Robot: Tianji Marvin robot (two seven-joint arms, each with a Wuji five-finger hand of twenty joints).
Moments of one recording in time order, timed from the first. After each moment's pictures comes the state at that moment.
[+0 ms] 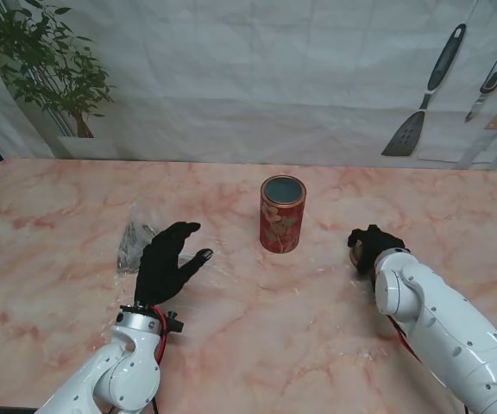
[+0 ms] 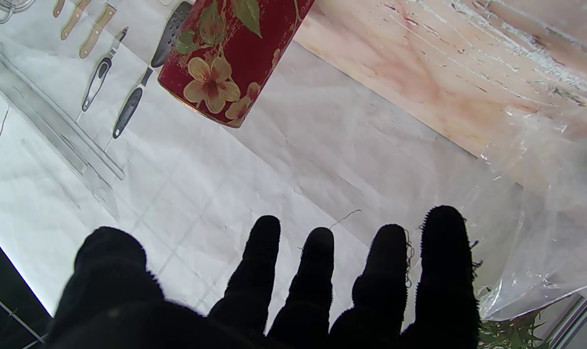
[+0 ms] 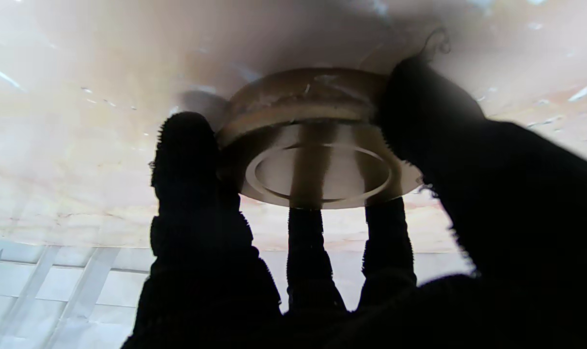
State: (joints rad) left arm 1.75 -1.19 -1.13 -1.64 0.73 -0.09 0.58; right arm -1.36 -1.04 1.09 -1.34 -0.92 0.37 0.18; left_hand 0.52 0.06 -0.02 0.01 0.39 0.16 0.29 0.50 0.34 0.24 0.37 0.31 0.27 0.41 0.44 0.41 0.18 0.49 0.93 0.49; right_hand 0.57 -0.93 1.17 -0.27 0.29 -0.20 0.80 0.30 0.21 0.09 0.77 0.44 0.59 0.38 0.58 0.39 0.72 0.18 1.17 -0.05
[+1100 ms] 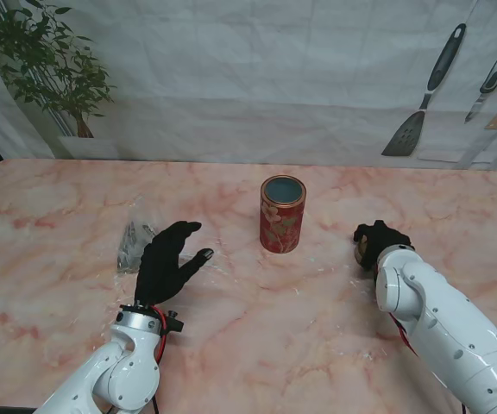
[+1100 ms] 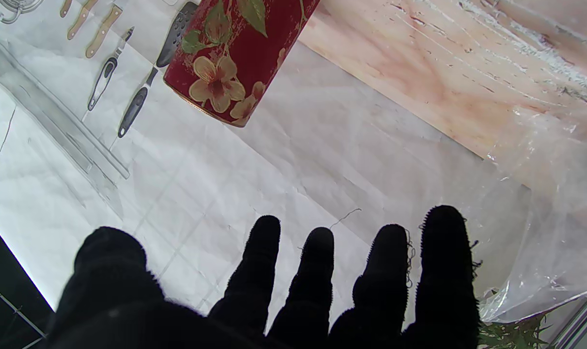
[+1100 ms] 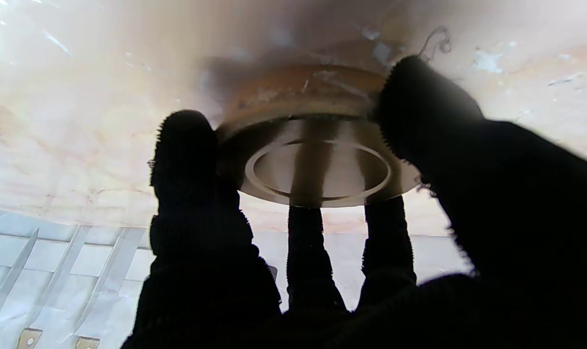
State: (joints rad) left arm 1.75 -1.19 -1.13 -1.64 0.72 -0.10 0.58; right arm -1.38 -1.04 1.12 -1.40 -0.97 0.42 0.21; left_hand 0.52 0.06 -0.02 0.01 0.39 0.16 0.29 0.50 0.34 0.24 0.37 0.31 0.27 0.42 0.44 0.41 0.19 0.49 0.93 0.49; right_hand 0.57 -0.94 1.17 -0.28 0.30 -0.20 0.79 0.32 0.22 0.09 0.77 0.44 0.61 0.38 0.56 0.37 0.74 0.19 1.18 -0.05
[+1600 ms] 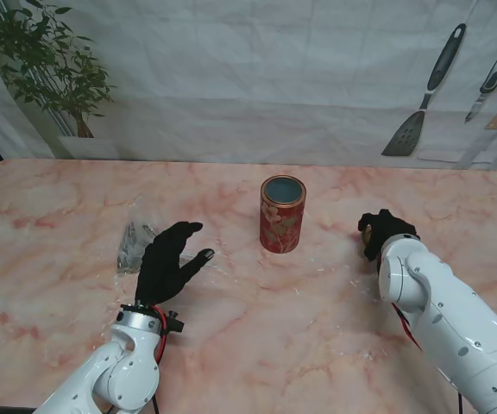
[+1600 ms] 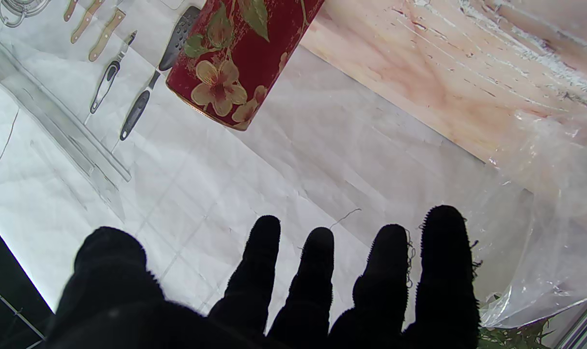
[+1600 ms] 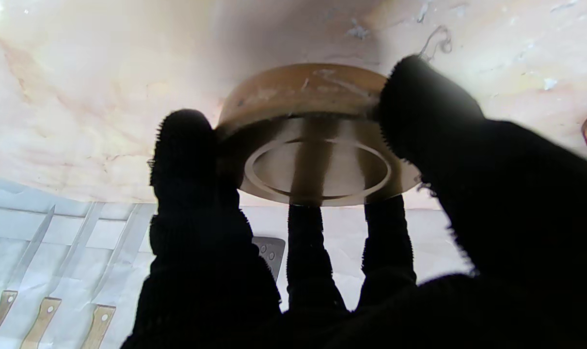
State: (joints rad) left arm 1.75 -1.19 -1.13 -1.64 0.72 -0.10 0.57; right arm -1.38 -1.04 1.17 -1.47 -1.02 0.45 0.28; left_hand 0.52 0.06 -0.02 0.01 0.39 0.16 0.29 0.50 0.34 0.24 0.37 0.31 0.27 0.42 0.44 0.41 0.19 0.49 0.93 0.49; right_hand 0.57 -0.94 1.17 -0.28 0.31 -0.20 0.79 0.32 0.22 0.09 0.77 0.44 0.62 0.38 0.56 0.37 0.75 0.19 1.18 -0.05
